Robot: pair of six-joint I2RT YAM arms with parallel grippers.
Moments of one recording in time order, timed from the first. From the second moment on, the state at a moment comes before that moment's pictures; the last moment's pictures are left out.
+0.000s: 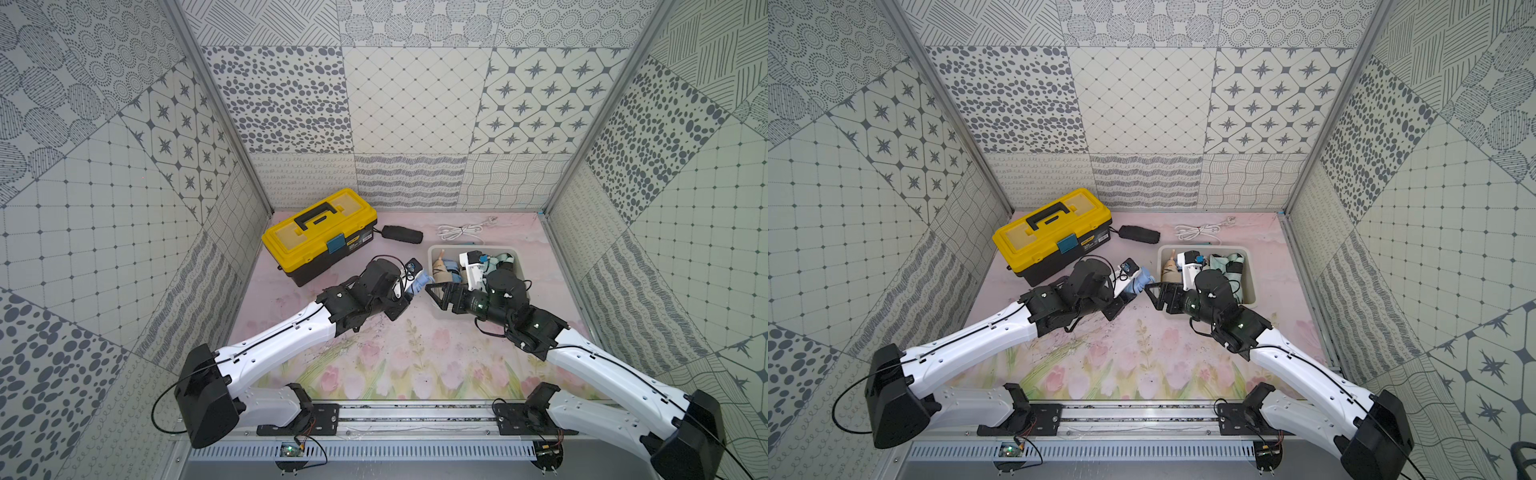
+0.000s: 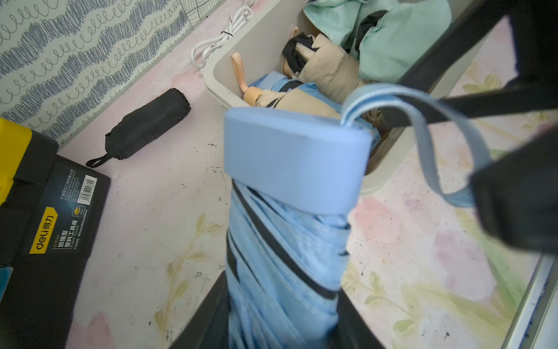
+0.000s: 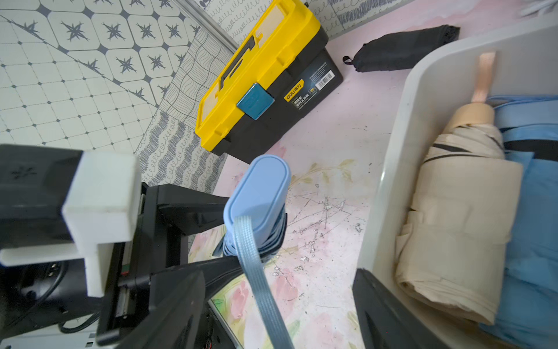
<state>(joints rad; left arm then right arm) -0.82 1.29 1.06 -0.45 -0.10 0.10 0.75 1.01 0.74 -0.08 -0.13 0.77</state>
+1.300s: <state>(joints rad) -0.93 1.33 1.09 -0.39 -0.23 -0.19 0.79 1.22 0.84 0.01 0.03 0.91</state>
